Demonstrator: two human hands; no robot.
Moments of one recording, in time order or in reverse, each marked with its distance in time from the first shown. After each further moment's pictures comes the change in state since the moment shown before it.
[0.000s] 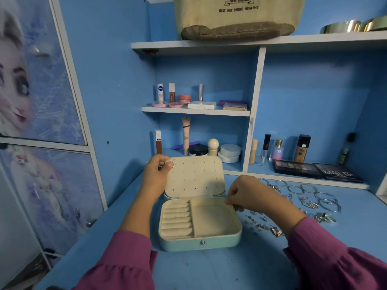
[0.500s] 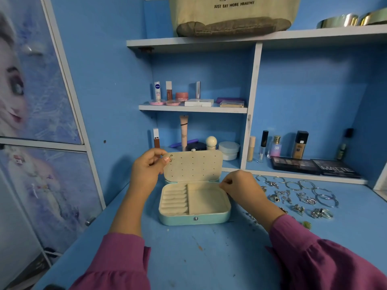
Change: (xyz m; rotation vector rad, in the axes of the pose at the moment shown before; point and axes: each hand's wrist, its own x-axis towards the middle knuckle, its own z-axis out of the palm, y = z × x) left_hand -0.009 0.019 -0.017 -0.087 -0.012 0.144; right_hand 0.027 0.008 0.027 0.146 0.324 0.025
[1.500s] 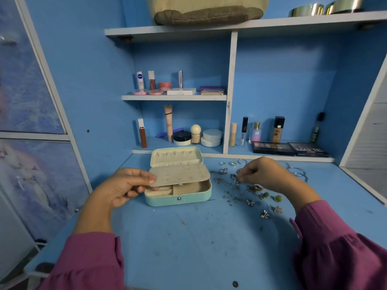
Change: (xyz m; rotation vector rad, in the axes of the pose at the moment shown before) left_hand -0.037 0.003 -0.030 -0.131 -0.397 -0.643; right_hand -0.048 0.064 -0.073 0.154 -0.141 -0.031
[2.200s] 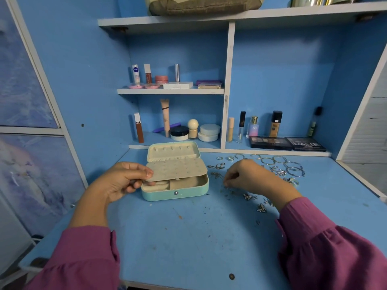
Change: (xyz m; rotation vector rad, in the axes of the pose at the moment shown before) left_hand 0.005 -0.002 0.001 0.031 -0.003 0.029; right_hand 0.002 -0.014 0.029 -0.269 -0.087 -0.085
